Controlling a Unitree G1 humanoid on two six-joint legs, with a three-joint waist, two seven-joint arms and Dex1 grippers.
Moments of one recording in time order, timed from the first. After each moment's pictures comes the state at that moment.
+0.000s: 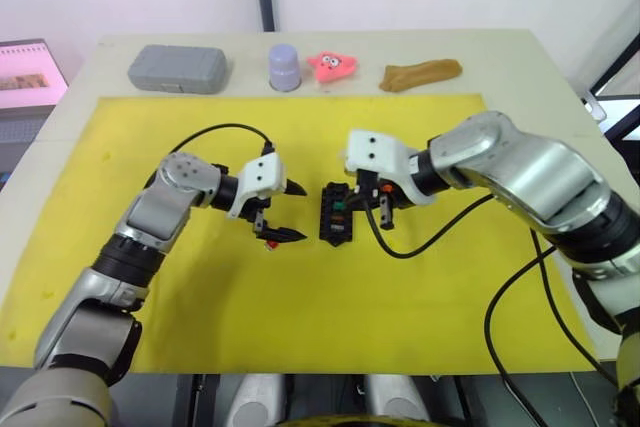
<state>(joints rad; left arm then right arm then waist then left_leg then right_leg) -0.69 0.61 -0.33 0.19 -0.20 0.25 -1.31 -1.04 -0.82 0.60 -0.33 0.42 1.08 0.98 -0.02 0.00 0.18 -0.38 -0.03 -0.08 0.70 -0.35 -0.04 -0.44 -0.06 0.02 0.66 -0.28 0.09</state>
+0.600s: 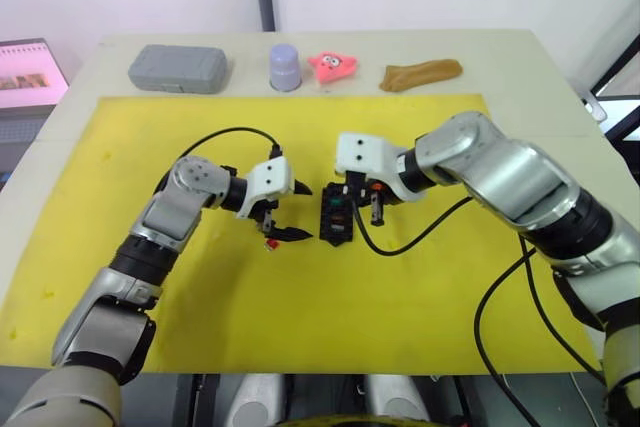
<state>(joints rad) -0.70 0.56 -0.33 0.24 -0.14 0.18 -1.28 -1.05 -0.77 0.64 -0.28 0.28 1.06 1.04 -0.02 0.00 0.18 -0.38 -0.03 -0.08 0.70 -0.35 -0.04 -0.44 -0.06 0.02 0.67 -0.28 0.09</state>
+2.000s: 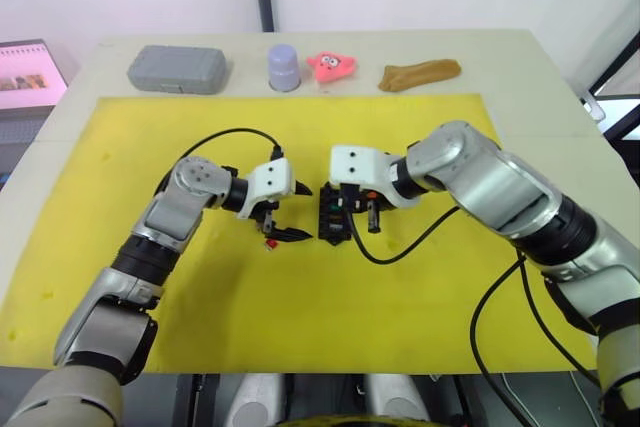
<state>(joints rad) -0.70 0.55 -0.33 0.25 -0.12 0.17 -1.29 -1.03 -0.74 0.69 -0.28 0.15 1.03 1.07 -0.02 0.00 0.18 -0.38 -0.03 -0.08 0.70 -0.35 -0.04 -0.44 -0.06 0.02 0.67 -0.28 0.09</state>
